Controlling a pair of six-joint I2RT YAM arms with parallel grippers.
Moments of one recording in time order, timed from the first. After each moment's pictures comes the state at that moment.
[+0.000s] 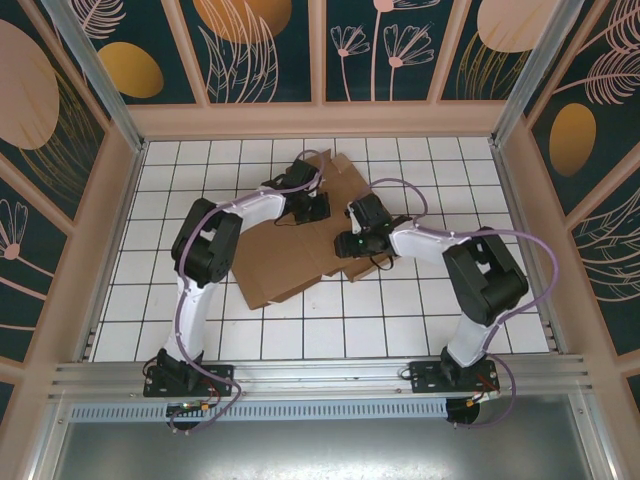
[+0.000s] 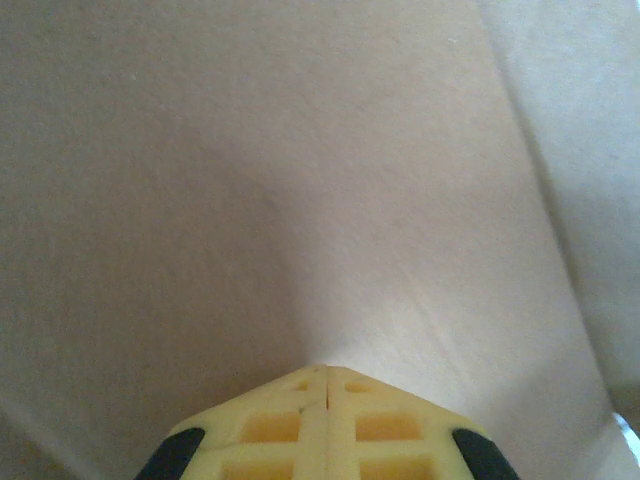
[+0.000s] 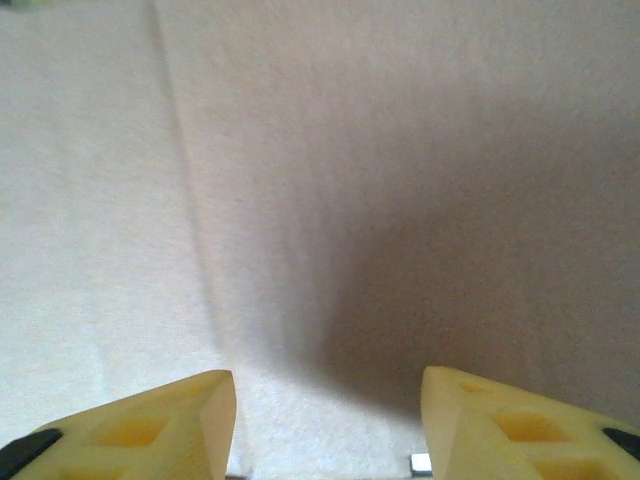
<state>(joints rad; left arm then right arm) -0.53 2.20 1.59 -0.33 0.32 -0.64 0.58 1.71 0.99 -0.28 -0.15 0.37</state>
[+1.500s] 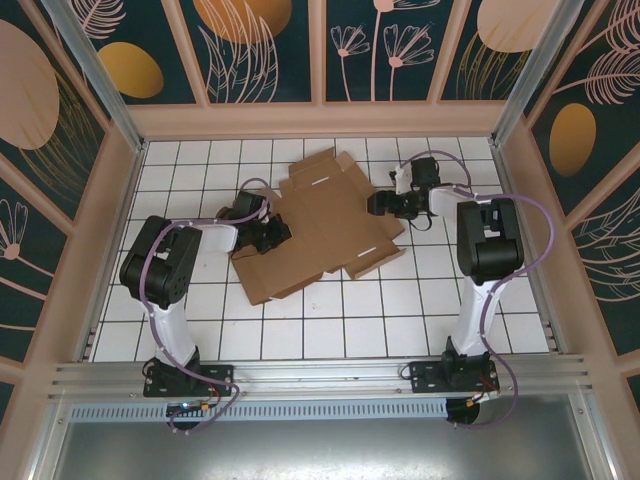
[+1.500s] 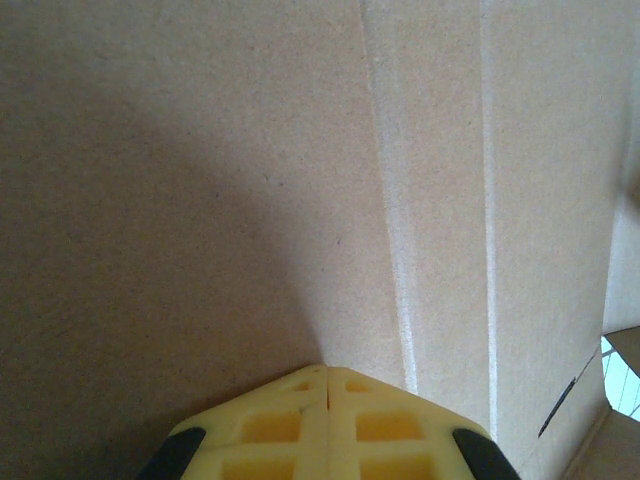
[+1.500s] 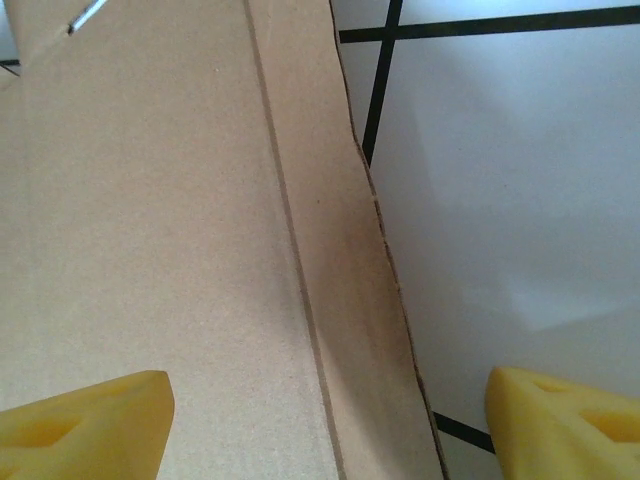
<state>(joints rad) -0.36 1.90 0.95 0.05 0.44 -0.84 0.15 2.01 1.25 -0.26 -0.53 0.15</state>
